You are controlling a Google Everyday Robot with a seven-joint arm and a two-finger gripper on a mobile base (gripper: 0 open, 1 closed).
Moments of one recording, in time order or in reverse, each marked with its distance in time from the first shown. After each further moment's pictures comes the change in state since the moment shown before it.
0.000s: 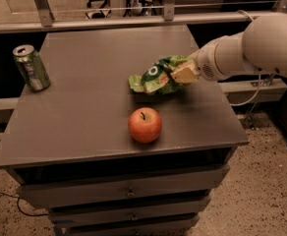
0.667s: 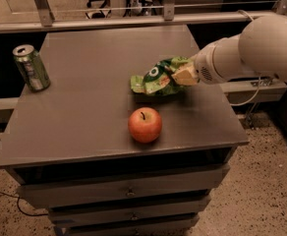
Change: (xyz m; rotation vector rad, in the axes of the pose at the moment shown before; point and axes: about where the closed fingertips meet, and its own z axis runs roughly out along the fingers) arm 0.003 0.012 -0.009 0.023 0.039 0.025
